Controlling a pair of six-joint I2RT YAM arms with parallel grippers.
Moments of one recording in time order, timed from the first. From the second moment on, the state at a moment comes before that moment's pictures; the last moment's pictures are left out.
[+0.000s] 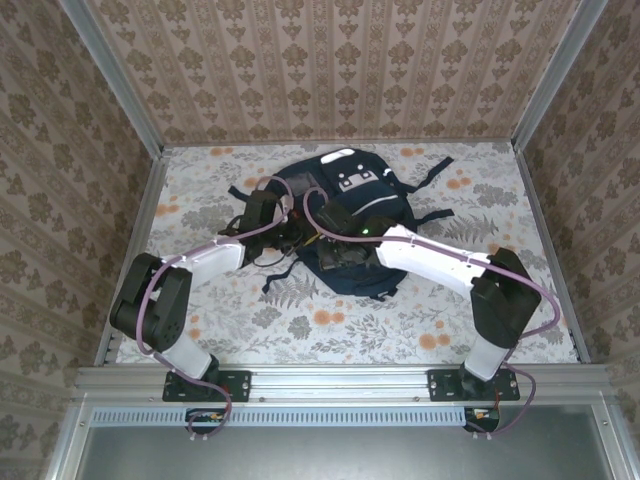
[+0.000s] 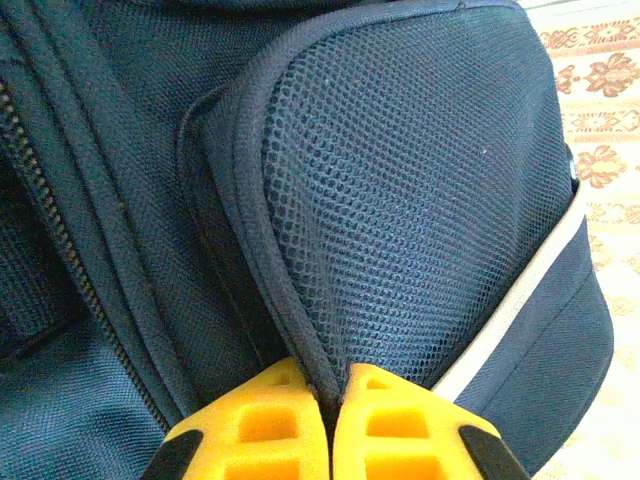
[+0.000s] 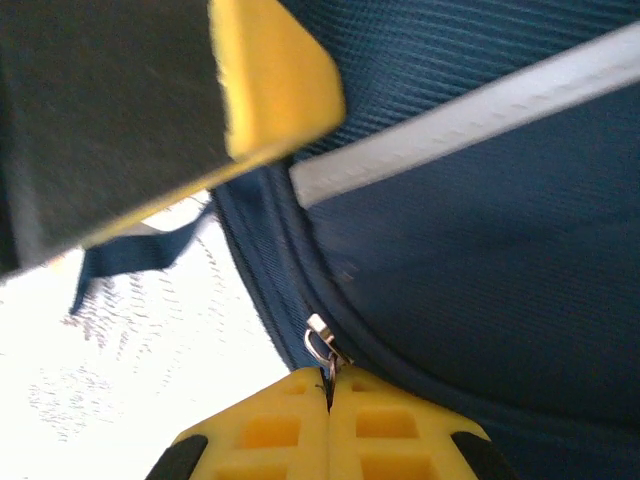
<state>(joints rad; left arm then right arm) -0.50 1.60 0.87 0.07 0.55 -1.02 0.83 1.69 1.32 -0.68 0.14 0.58</state>
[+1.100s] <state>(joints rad) -0.23 1.26 0.90 -0.38 0.36 -0.81 0.84 1.74 1.41 -0.54 -0.14 0.49</state>
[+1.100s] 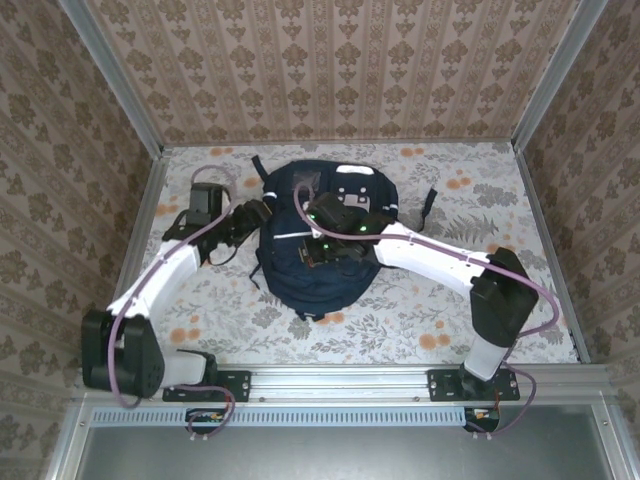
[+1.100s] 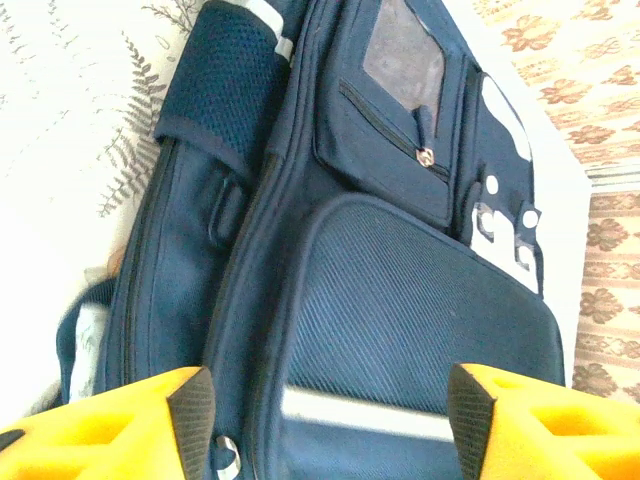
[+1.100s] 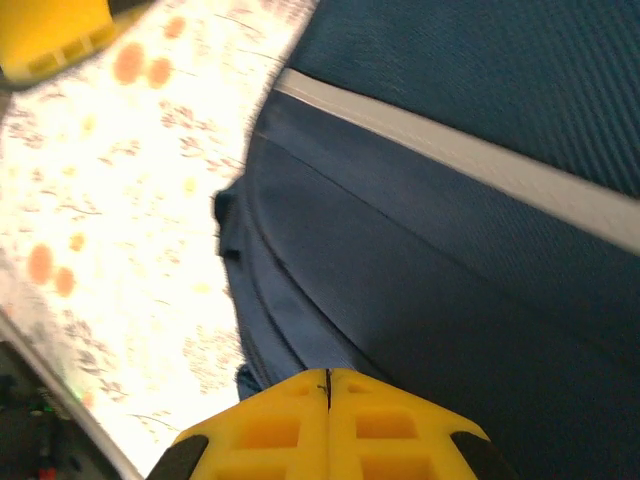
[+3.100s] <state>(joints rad) -0.33 1.30 0.67 -0.11 0.51 -1.08 1.04 1.87 1.53 -0.77 0.47 0.92</state>
